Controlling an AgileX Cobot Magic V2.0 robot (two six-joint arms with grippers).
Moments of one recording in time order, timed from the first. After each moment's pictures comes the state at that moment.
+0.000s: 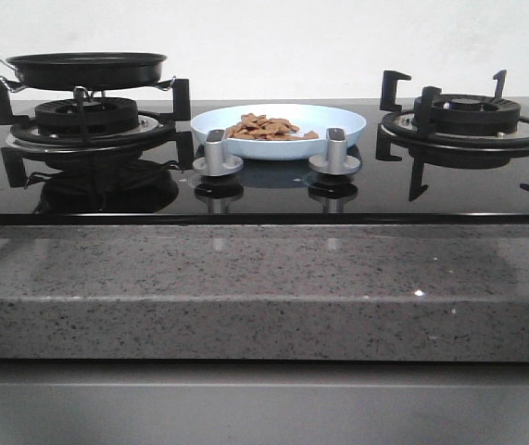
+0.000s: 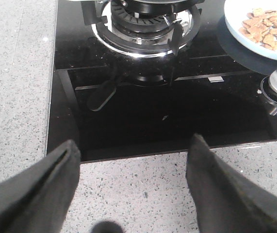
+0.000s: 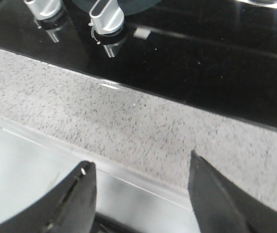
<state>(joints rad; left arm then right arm) -0.13 0.73 -0.79 -0.08 0.77 0.05 0.18 0.63 -0.68 0.33 0.85 -0.18</state>
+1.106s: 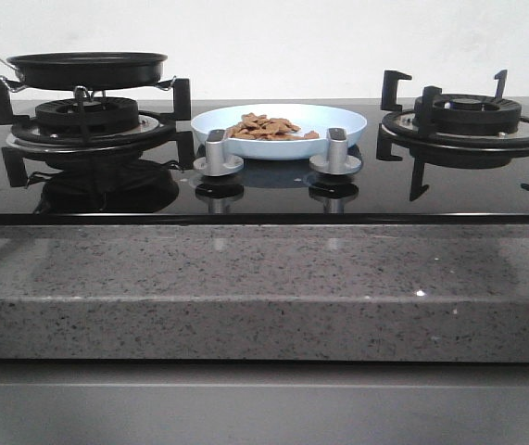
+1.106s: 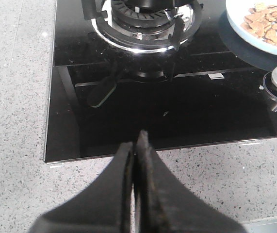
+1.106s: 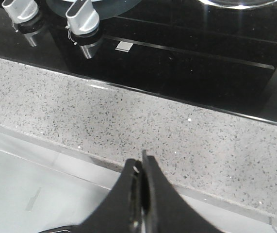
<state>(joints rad) -0.13 0.73 -0.78 -0.08 0.77 0.05 0.18 0.53 -0.64 0.23 0.84 -0.10</state>
